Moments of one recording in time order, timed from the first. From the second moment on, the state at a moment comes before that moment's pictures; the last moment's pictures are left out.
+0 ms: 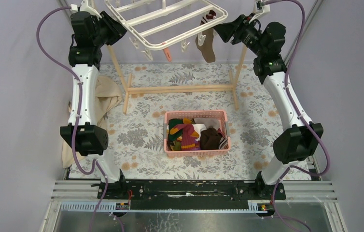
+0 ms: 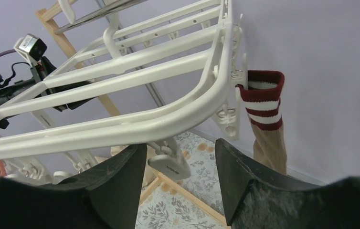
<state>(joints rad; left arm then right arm) 0.11 1.78 2.12 -0.47 0.36 -0.61 0.18 1.69 1.75 0.19 -0.54 0.52</state>
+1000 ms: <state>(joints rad) 0.11 1.78 2.09 -0.48 0.39 -0.58 0.26 1.48 1.62 0.16 -0.35 0.37</state>
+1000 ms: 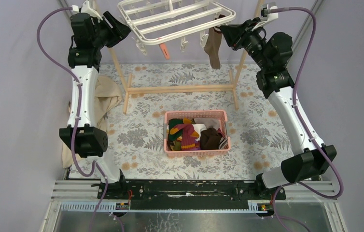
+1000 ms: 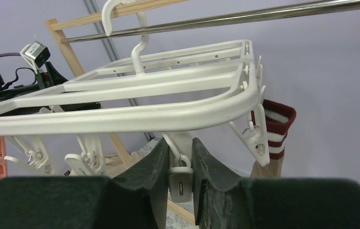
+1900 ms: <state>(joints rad) 0.11 1.55 1.92 -0.54 0.38 -0.55 0.45 1.46 1.72 0.00 -0.38 0.23</state>
